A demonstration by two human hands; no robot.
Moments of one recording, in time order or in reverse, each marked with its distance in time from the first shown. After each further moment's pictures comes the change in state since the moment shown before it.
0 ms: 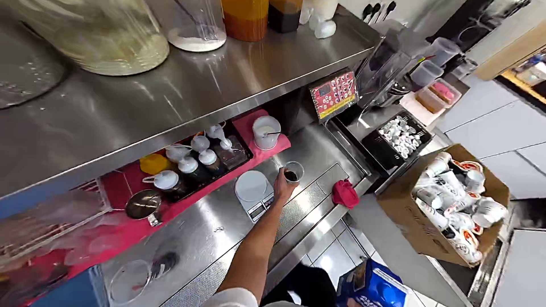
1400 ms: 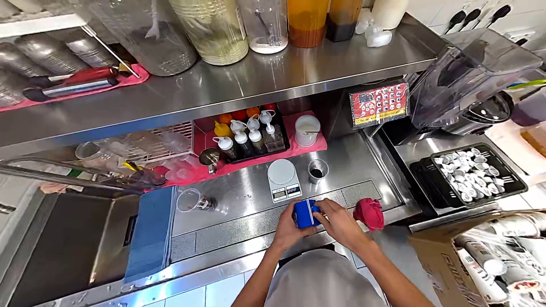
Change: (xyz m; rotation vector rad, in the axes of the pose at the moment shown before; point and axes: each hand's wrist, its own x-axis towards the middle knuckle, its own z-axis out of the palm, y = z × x) left_hand -0.227 0.062 -0.053 -0.337 0.128 0.083; right_hand 0.185 -0.088 0.100 -0.669 -0.869 -1.073
